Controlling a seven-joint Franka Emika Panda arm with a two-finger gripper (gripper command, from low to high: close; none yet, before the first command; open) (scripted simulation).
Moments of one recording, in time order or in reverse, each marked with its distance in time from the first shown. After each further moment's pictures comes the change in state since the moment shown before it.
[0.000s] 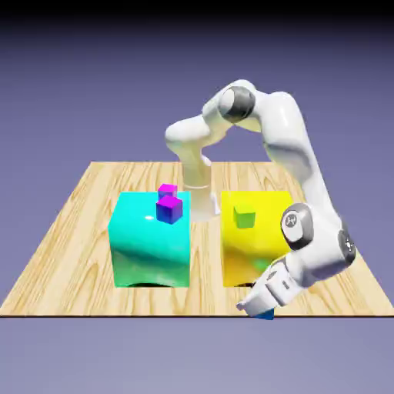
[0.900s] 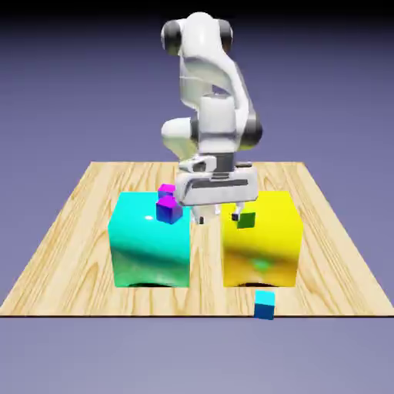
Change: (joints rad) arm -0.485 -0.979 0.329 -0.918 0.125 0.889 0.396
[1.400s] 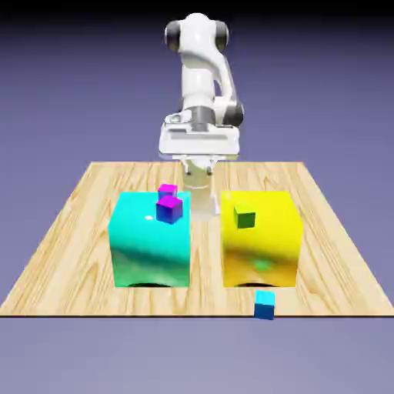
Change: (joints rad) arm -0.276 -0.544 0.183 -0.510 0.070 0.494 0.220
